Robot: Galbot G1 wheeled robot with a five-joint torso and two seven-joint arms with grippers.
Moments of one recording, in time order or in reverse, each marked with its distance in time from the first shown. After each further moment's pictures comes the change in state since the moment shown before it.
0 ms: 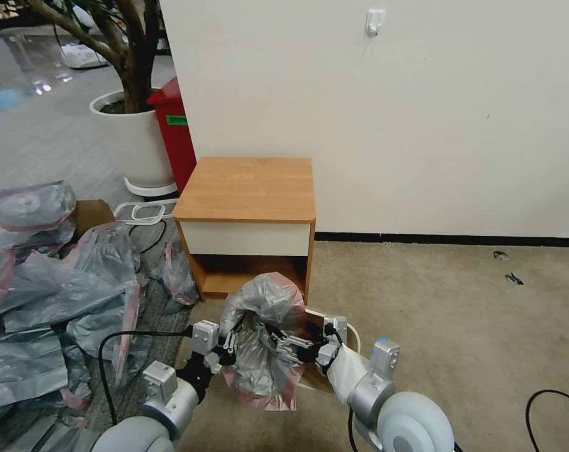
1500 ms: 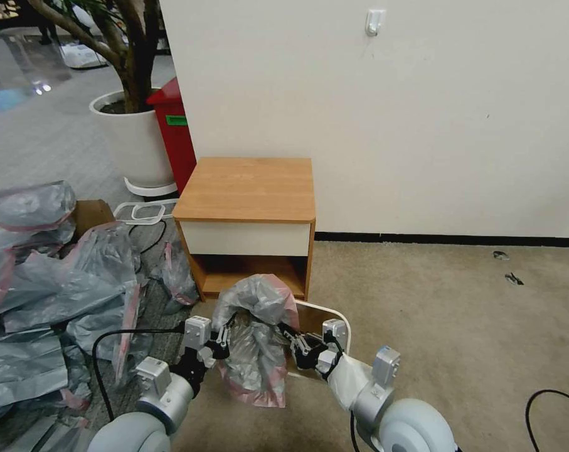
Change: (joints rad) left arm -0.025 -0.002 -0.025 0.025 -0.044 0.006 -0.032; right arm -0.050 -0.031 0.018 0.046 -0.112 0.082 -0.111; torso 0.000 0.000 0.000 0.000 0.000
